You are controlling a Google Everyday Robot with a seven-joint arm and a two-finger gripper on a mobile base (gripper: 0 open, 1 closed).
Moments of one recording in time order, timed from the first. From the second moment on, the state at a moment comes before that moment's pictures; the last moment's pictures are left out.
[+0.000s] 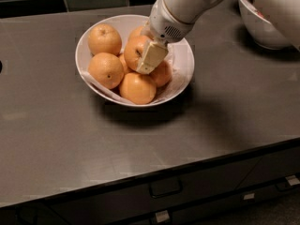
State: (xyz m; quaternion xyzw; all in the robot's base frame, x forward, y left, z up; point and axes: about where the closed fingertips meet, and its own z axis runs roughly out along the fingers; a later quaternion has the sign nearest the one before) arm 0.587 0.002 0.947 -0.67 0.67 0.06 0.30
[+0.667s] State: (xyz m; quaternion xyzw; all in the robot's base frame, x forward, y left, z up) arm 0.592 0.005 0.944 -0.68 0.67 0.06 0.30
